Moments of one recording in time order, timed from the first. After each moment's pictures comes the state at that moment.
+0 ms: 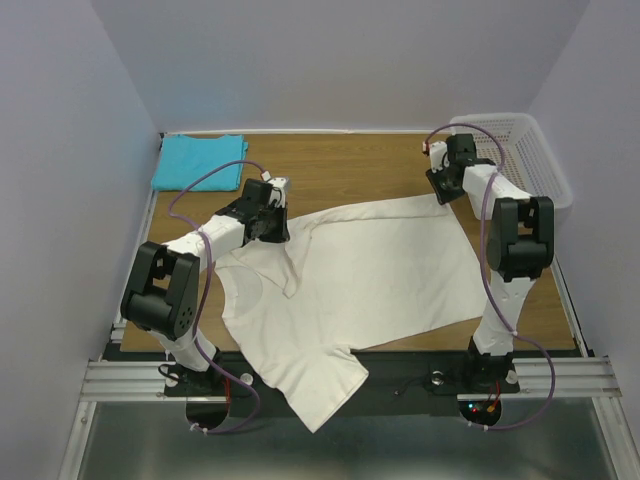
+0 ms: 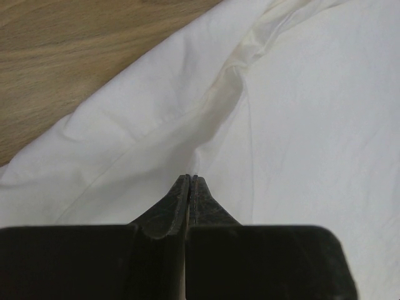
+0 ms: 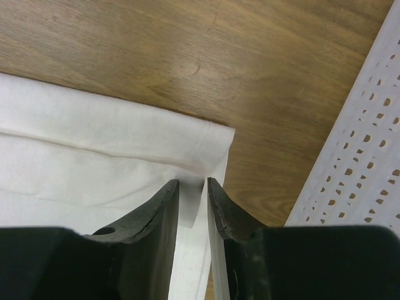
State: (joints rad) left arm -0.36 1.62 0.98 -0.23 0.19 -0.21; right arm 0.03 2.04 1.56 -0.51 -0.02 -0.40
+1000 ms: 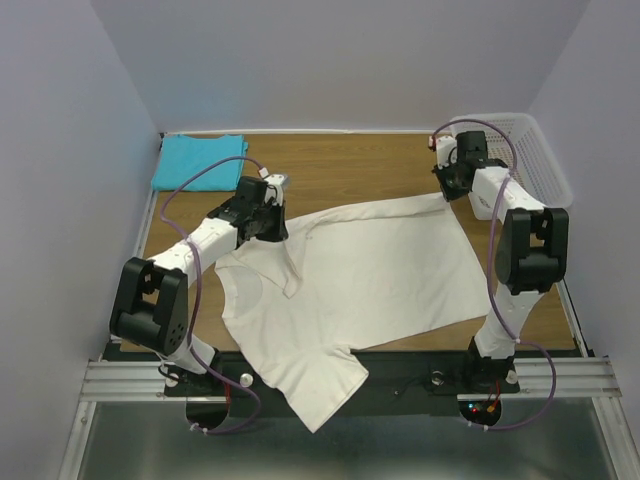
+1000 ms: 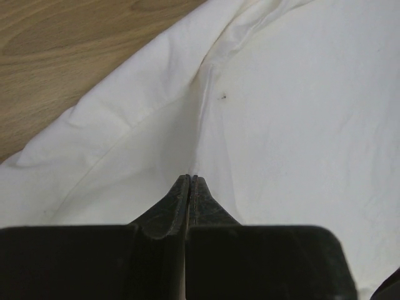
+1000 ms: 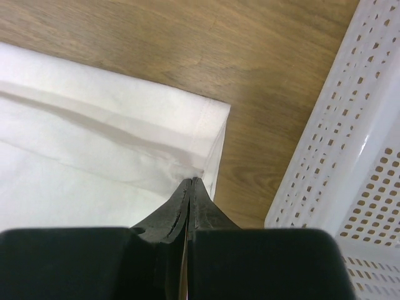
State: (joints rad) left arm -0.36 1.52 0.98 -0.29 0.21 -0.18; right arm 0.01 1.93 1.49 -0.51 -0.07 -0.42
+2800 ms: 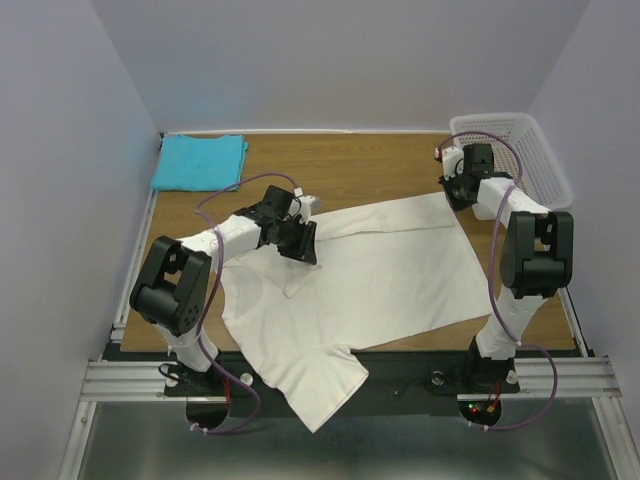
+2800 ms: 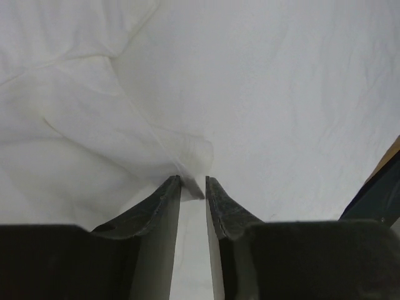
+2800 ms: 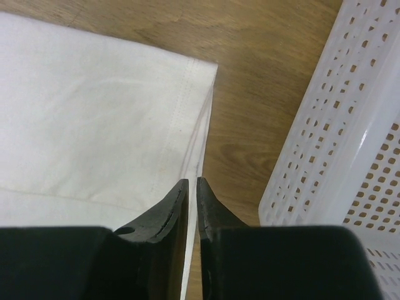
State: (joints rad) left arm -0.48 1.67 1.01 -0.37 0.45 -0.15; right arm -0.03 1.87 1.35 -0.41 -0.08 -0.47
